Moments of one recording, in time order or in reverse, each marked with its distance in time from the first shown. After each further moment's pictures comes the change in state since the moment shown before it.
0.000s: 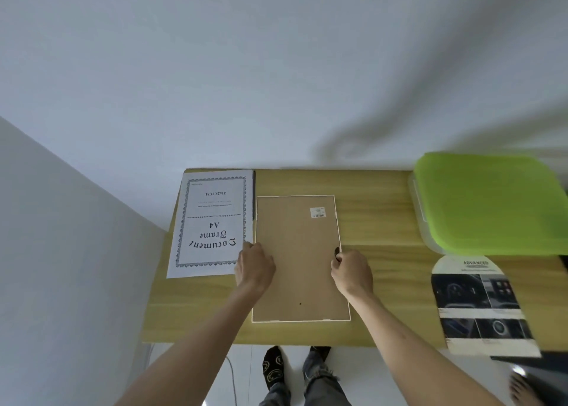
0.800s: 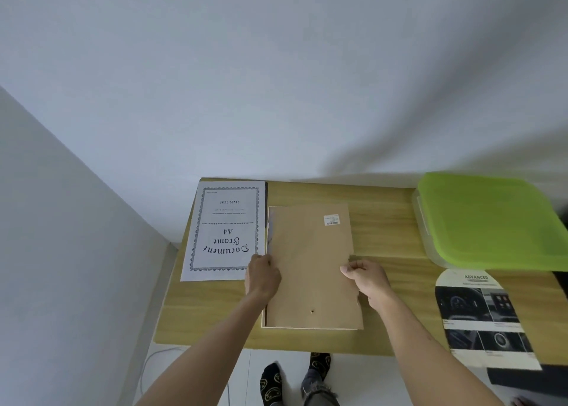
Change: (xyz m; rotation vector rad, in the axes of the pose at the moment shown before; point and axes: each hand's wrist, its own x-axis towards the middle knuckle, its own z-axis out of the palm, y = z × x) left_hand 0.003 -0.030 0.006 -0.261 -0.041 0.007; right_hand 0.003 0.008 -0.015 0.663 -0.151 0.249
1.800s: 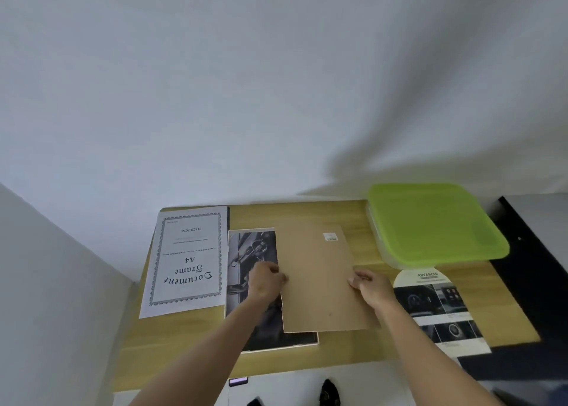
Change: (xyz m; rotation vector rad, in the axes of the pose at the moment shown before) left_hand -0.017 0.084 0.022 -0.288 -0.170 0.058; right_hand -0.009 0.018 -0.088 0.028 0.141 -0.091
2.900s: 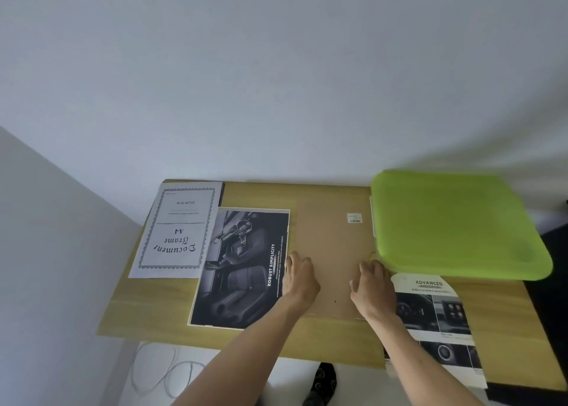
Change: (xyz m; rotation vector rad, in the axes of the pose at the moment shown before) left_hand -0.010 0.058 0.161 0.640 0.049 -0.012; right_hand 0.066 0.040 -0.052 -0.912 0.005 -0.416
